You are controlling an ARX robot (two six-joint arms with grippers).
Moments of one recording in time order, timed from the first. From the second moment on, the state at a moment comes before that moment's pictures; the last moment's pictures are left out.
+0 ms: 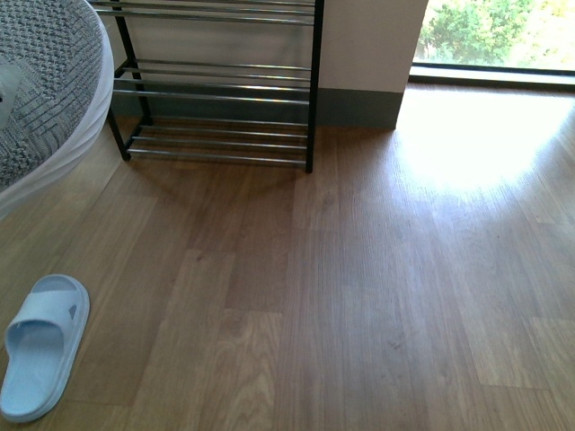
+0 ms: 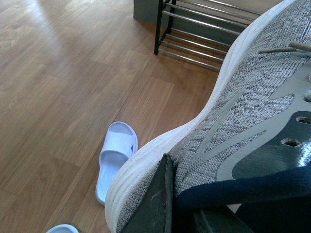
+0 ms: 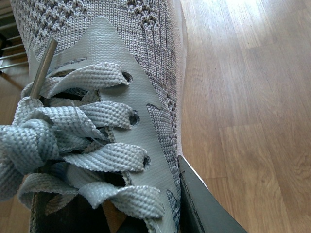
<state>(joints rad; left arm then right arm) -0.16 0.86 0.29 0.15 -0.29 -0.26 -0.60 1.27 0.47 0.22 -0.41 0.00</state>
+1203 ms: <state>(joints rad) -0.16 0.86 0.29 0.15 -0.29 -0.26 -0.60 1.27 0.47 0.22 -0.40 0.00</state>
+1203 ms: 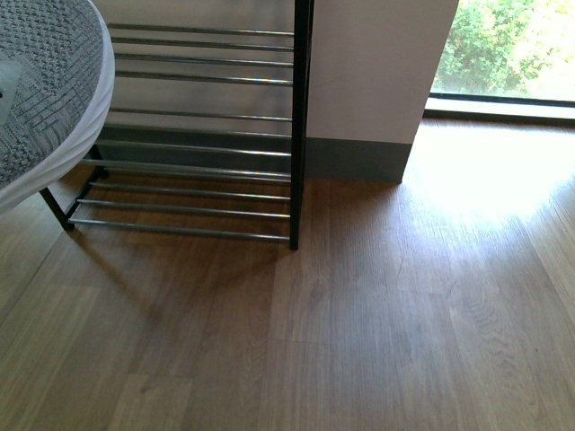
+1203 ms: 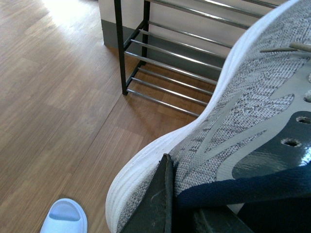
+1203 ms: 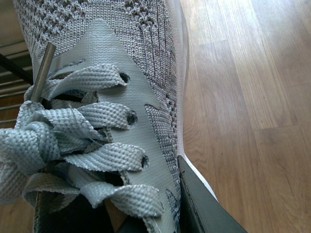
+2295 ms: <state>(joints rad) -0.16 0.86 0.29 0.15 -0.29 -0.26 -0.60 1.26 0.47 0.22 -0.41 0.00</state>
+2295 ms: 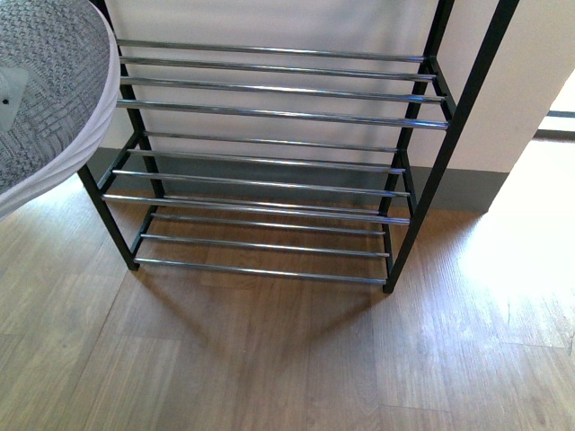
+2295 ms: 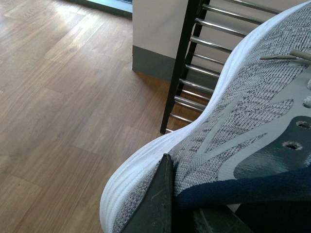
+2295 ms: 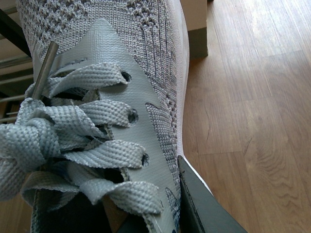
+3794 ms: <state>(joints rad) -0.16 0.86 0.29 0.15 -0.29 -0.26 -0.60 1.26 0.47 0.22 -0.41 0.00</state>
